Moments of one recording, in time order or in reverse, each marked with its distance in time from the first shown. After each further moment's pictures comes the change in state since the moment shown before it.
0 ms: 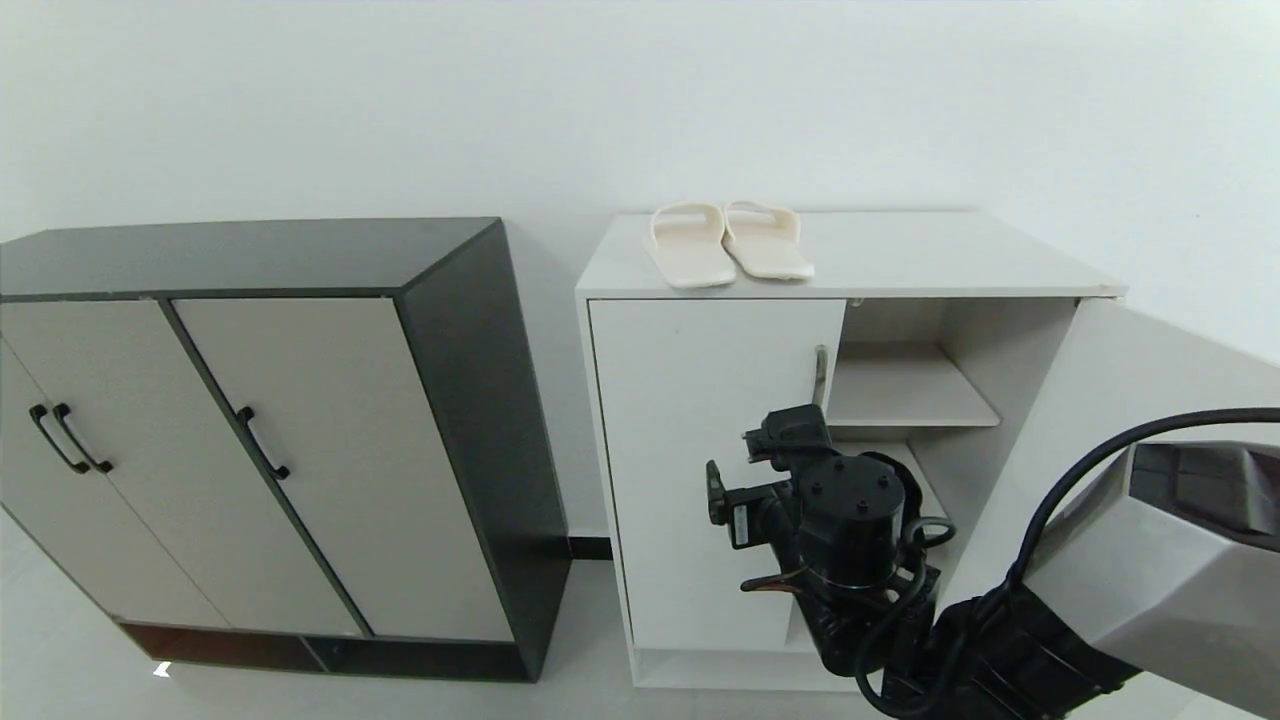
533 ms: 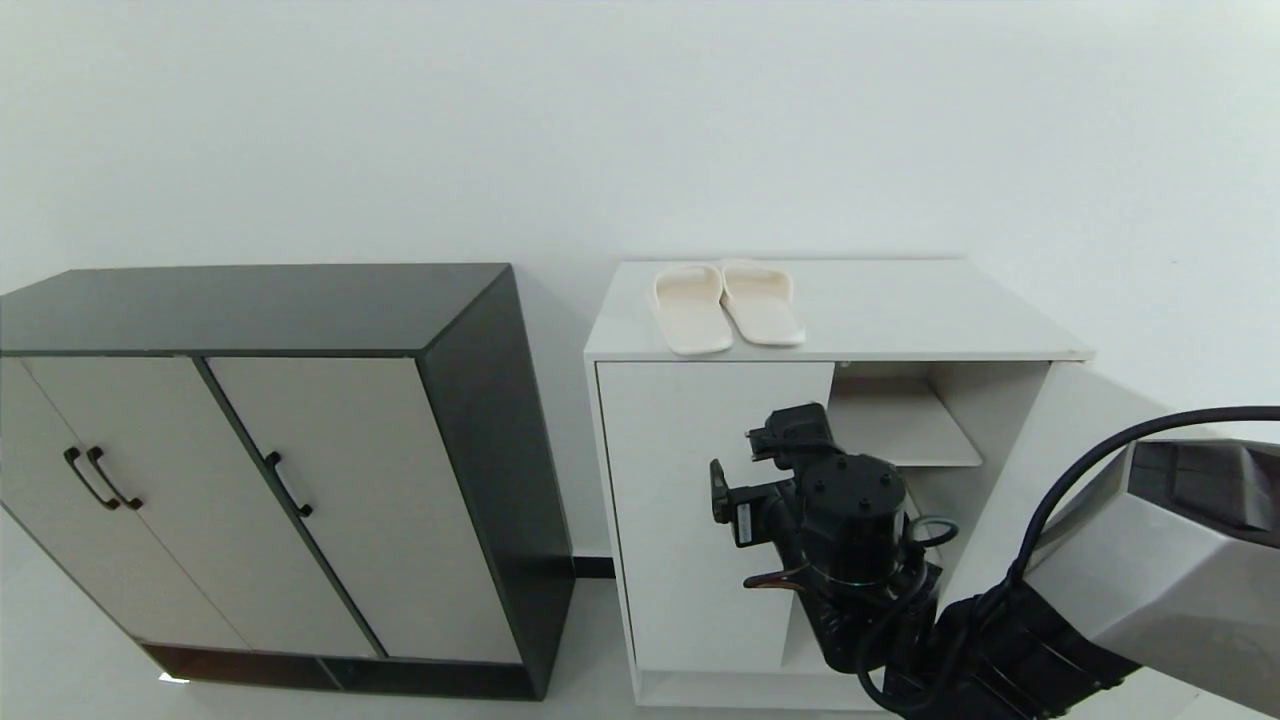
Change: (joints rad) left arm 0.001 0.000 0.000 0.000 0.000 -0.001; right arm -0.001 0.000 0.001 0.000 -0.001 0.000
